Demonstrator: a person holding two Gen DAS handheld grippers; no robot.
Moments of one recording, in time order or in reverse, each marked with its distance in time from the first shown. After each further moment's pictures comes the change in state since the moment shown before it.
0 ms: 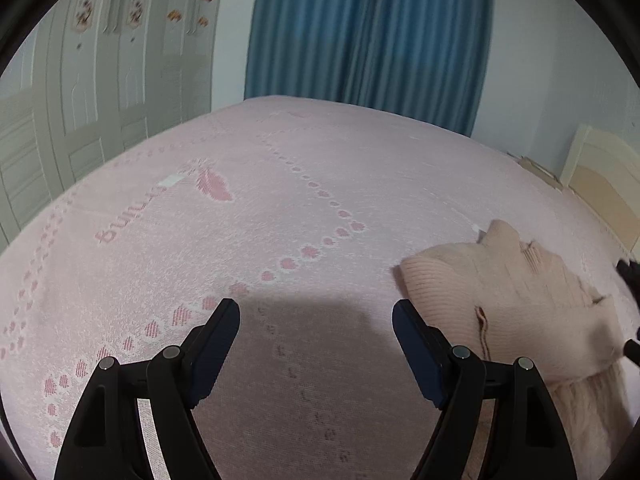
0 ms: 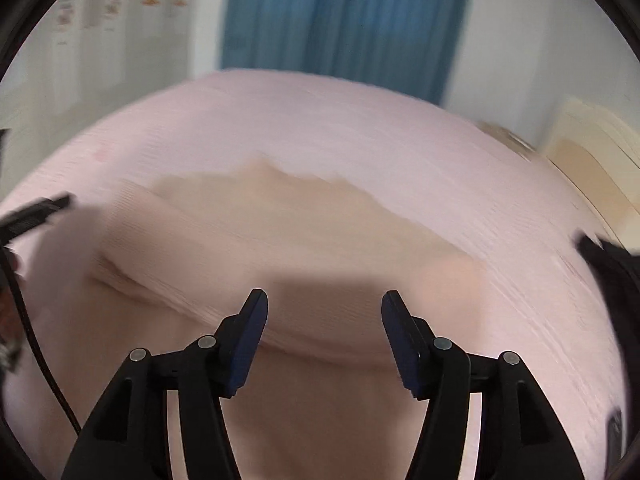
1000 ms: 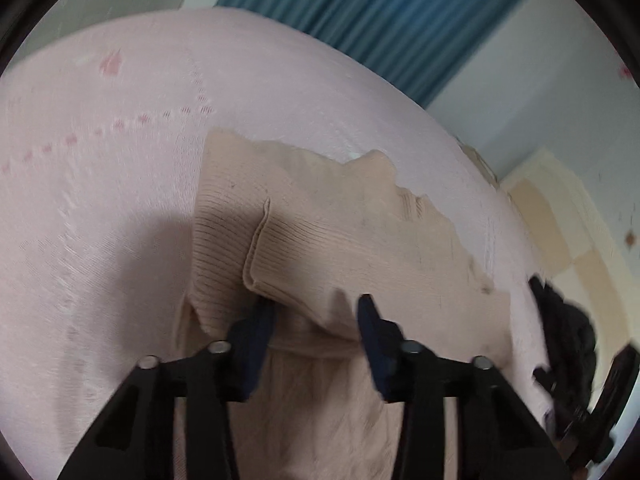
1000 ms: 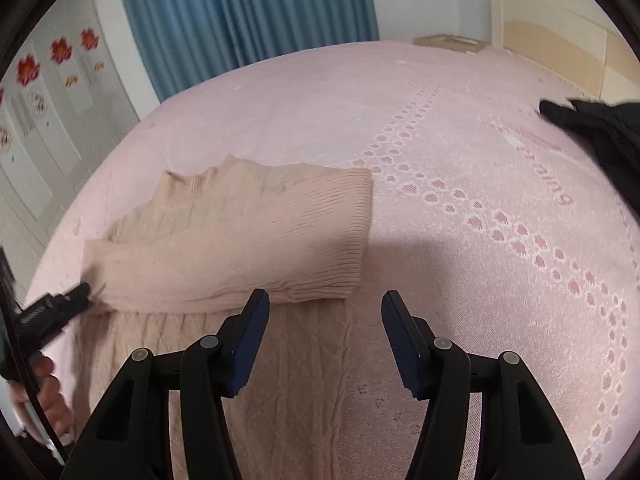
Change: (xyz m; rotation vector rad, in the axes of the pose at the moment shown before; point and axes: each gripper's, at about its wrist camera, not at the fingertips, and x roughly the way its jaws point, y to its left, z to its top) left arm 0.002 -0.101 -0.033 -0.297 0.266 -0.315; right arm -0.001 -0.136 -0.034 0.381 0.109 0.120
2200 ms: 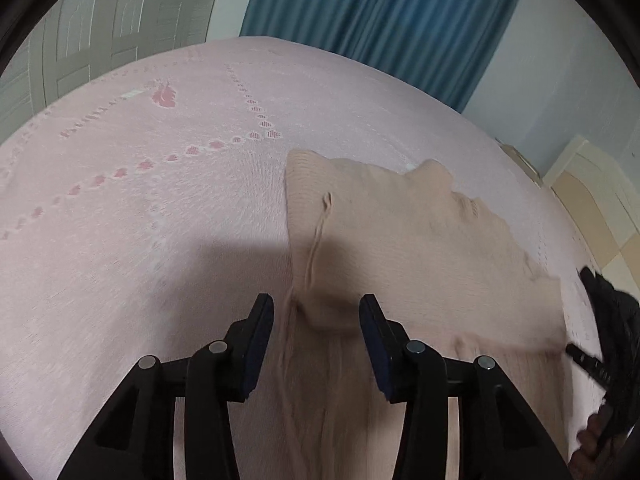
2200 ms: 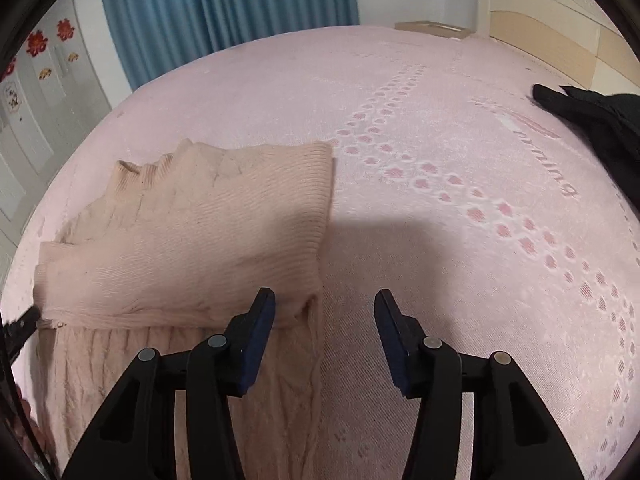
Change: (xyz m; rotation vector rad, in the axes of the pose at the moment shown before) left arm -0.043 0.017 -0.024 0.120 -0.078 0.222; right arm 0.046 -0.008 0.006 0.006 0.031 -0.105
